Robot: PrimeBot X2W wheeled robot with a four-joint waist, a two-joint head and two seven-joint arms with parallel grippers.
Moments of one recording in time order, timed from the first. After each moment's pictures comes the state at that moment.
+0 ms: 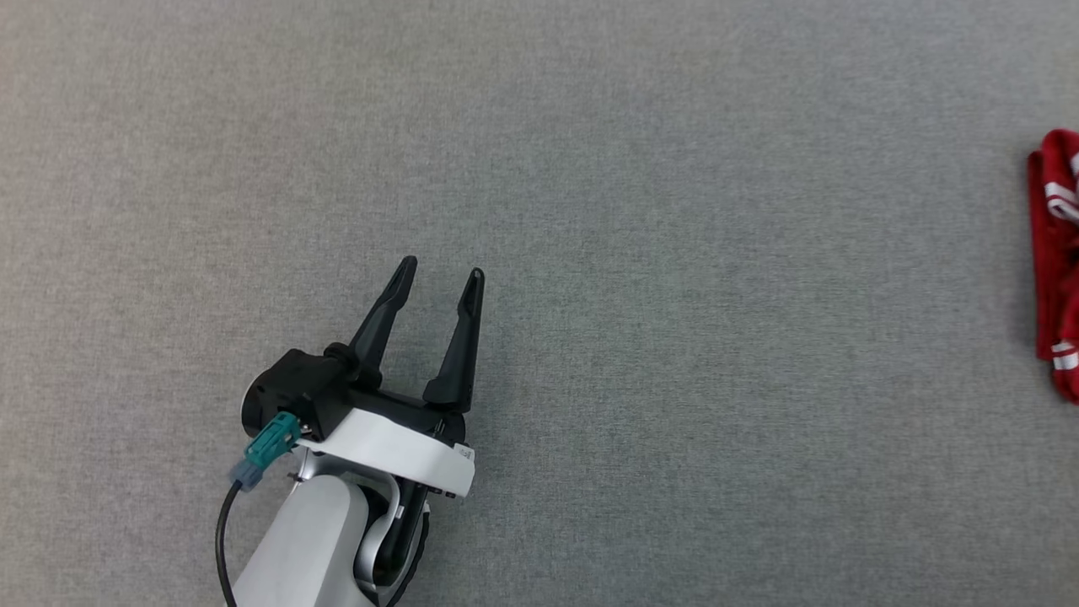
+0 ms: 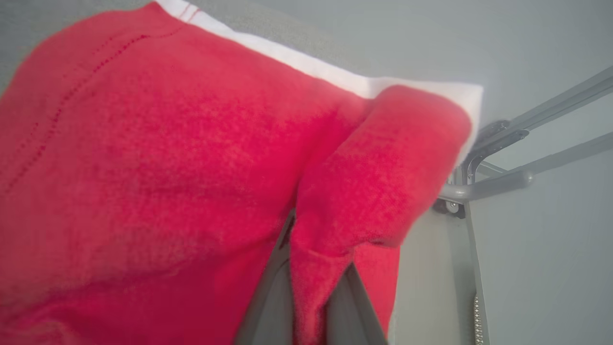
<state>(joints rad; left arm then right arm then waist) -0.32 0.05 -0.35 0.23 -0.41 -0.03 -0.26 -0.81 -1.03 0.97 0.70 0.99 0.13 -0.06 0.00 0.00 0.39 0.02</state>
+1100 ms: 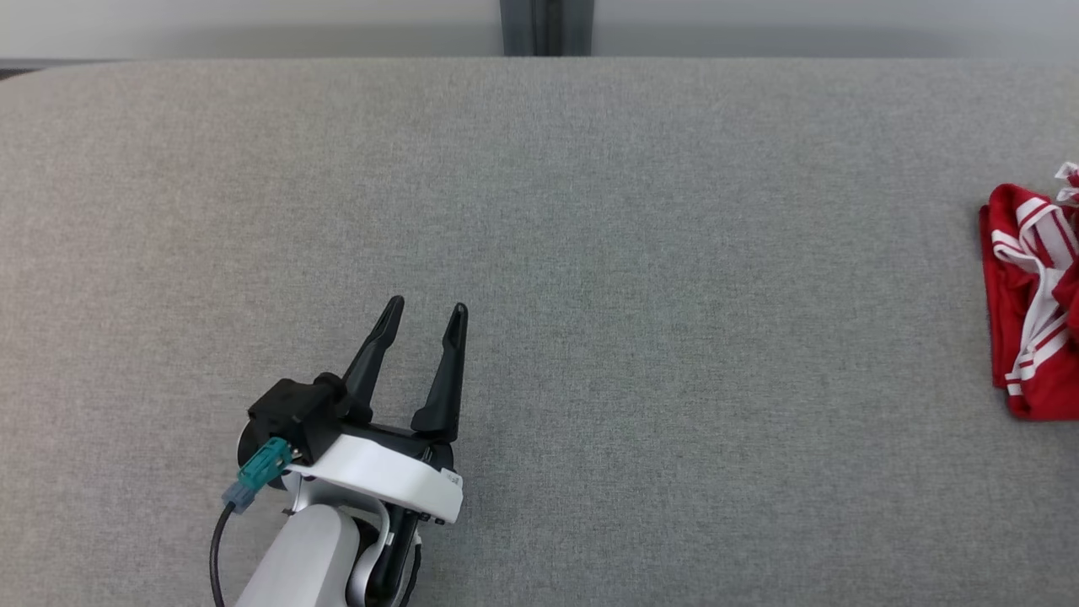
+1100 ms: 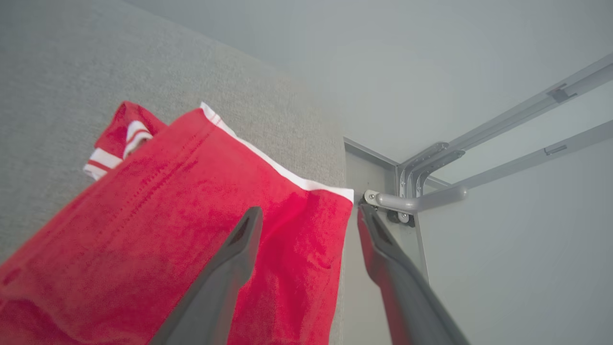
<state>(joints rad) -0.27 0.05 -0.33 0.27 -0.44 -0.03 -0.26 -0.95 -0.89 1.01 0.96 0.81 0.13 0.01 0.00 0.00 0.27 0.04</state>
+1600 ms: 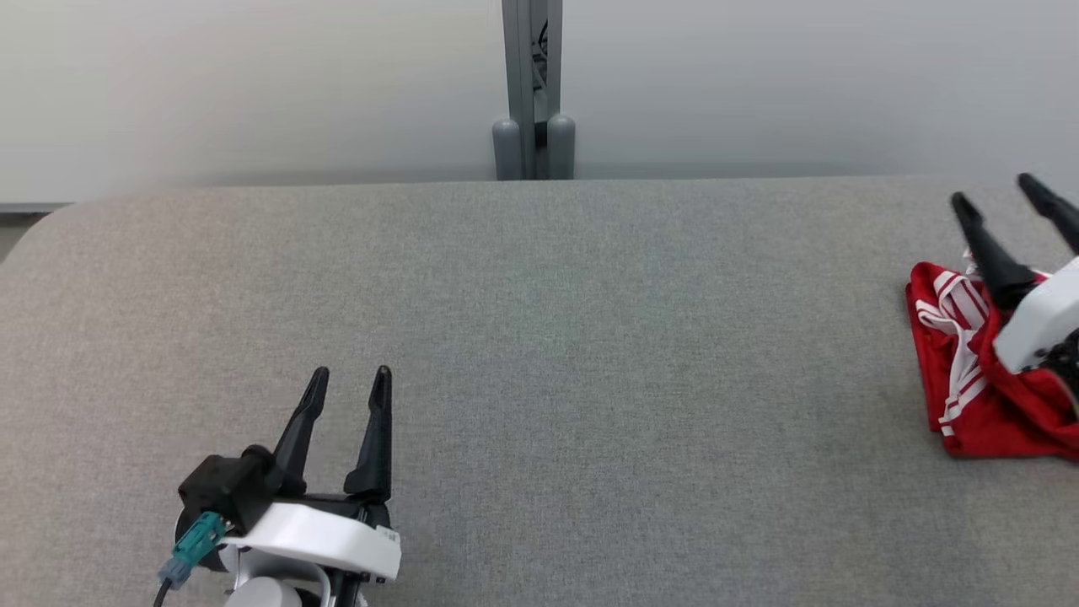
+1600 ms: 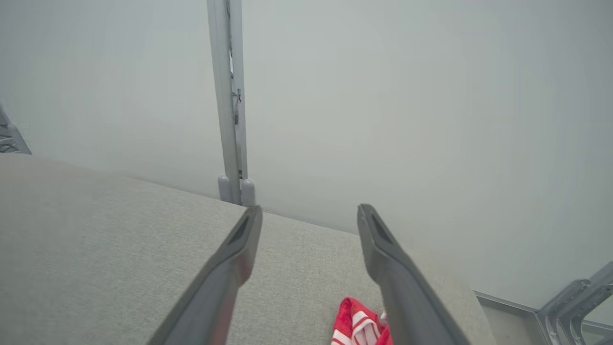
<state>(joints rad) -0.12 0.05 -0.18 0.24 -0.40 -0.05 -0.26 -0.84 -0.67 0.89 0.74 0.91 0.13 -0.25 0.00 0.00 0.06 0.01</state>
